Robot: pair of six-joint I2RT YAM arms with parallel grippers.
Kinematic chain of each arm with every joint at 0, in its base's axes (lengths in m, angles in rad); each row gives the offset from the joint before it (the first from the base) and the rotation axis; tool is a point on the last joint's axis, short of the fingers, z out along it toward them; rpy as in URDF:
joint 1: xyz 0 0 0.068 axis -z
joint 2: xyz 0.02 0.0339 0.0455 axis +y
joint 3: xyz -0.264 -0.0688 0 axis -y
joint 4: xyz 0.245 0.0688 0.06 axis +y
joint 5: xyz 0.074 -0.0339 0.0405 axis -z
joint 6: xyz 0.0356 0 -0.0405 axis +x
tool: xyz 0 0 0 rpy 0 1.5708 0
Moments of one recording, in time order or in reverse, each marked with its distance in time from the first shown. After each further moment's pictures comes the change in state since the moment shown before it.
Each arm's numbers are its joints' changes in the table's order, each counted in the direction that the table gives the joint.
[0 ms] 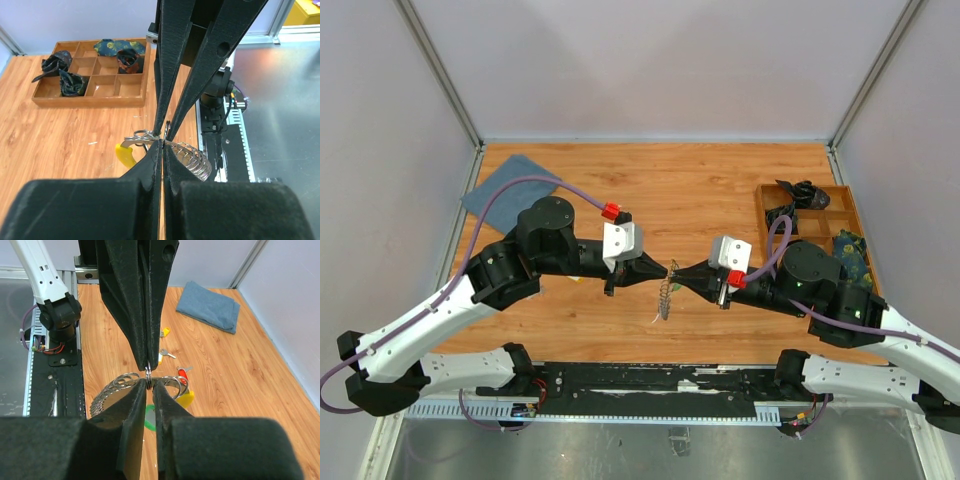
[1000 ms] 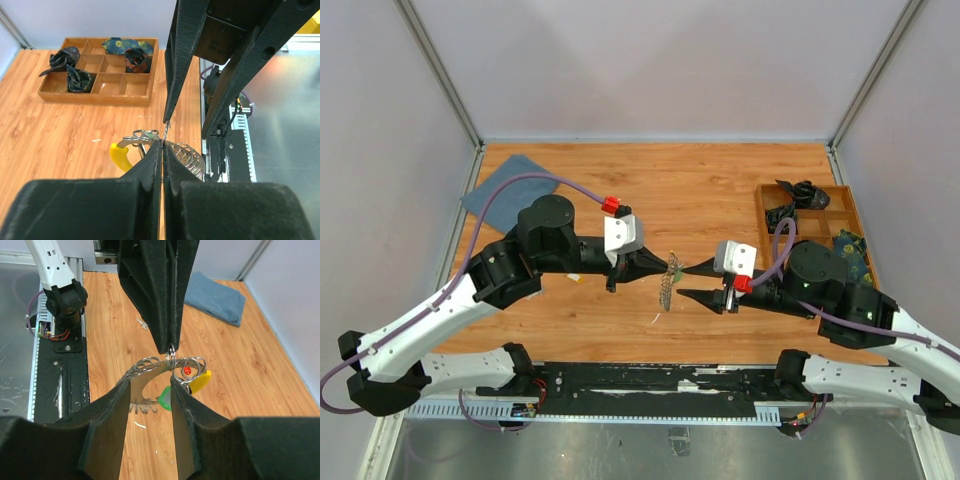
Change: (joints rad) left arm -0.012 0.004 0.000 -0.029 -0.032 -0.039; right arm 0.000 -0.024 0.035 0.099 -0.025 -0.018
